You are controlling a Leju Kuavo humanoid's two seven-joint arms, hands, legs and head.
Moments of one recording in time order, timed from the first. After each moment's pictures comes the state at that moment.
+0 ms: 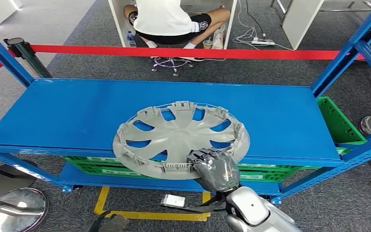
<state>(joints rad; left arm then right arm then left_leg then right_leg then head) -0.06 -0.11 0.01 -0.30 -0.54 0.22 -0.43 -0.13 -0.06 0.65 -1.40 1.35 -0.64 -0.02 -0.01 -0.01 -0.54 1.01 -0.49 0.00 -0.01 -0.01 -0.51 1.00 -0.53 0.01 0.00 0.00</state>
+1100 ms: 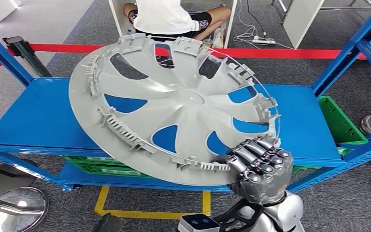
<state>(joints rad) -0.03 -0.13 0.08 -0.29 -0.45 0.18 -0.51 0.06 0.23 0.27 -1.91 1.24 -0.68 -0.69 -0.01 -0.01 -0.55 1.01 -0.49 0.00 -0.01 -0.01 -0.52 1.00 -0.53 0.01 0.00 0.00</state>
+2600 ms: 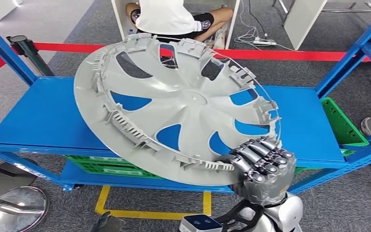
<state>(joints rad) -0.04 -0.13 0.08 -0.29 -0.47 0.18 -0.56 0.07 0.24 0.27 -1.91 1.21 -0.68 -0.69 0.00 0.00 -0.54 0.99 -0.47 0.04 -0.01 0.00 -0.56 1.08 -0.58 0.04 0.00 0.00</state>
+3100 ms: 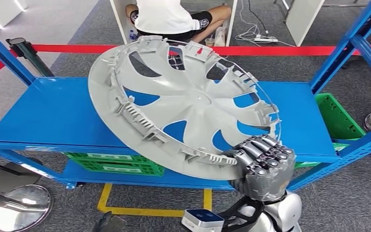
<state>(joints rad) -0.03 -0.13 0.08 -0.29 -0.48 0.20 -0.55 0.07 0.24 0.26 -1.89 1.19 -0.68 -0.65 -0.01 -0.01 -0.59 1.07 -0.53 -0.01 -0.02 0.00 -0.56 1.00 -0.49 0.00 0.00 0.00</state>
